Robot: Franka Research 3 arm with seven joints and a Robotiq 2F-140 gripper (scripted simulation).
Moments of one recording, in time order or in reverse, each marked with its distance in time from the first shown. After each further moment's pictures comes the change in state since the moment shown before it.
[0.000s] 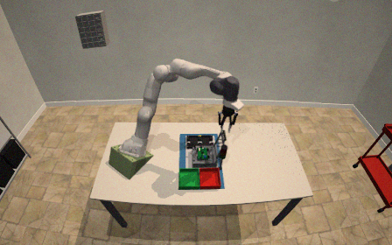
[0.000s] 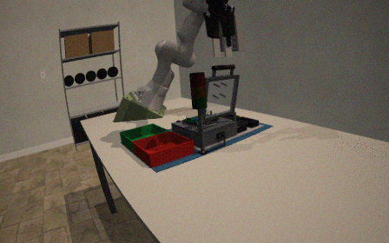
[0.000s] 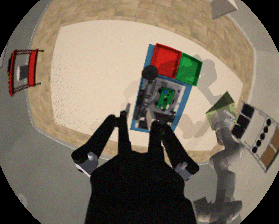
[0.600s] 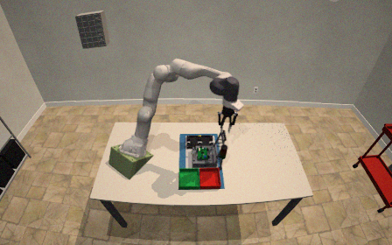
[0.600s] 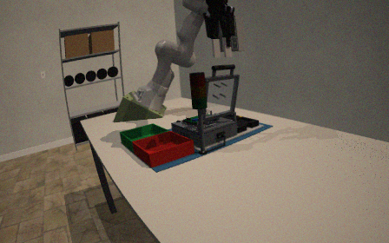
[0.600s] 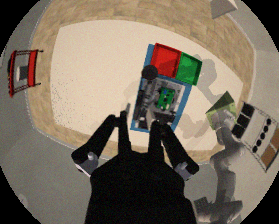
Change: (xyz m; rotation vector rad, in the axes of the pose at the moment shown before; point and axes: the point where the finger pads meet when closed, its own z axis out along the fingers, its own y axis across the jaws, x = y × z) arm 0.000 0.001 0.002 -0.001 -0.002 0.004
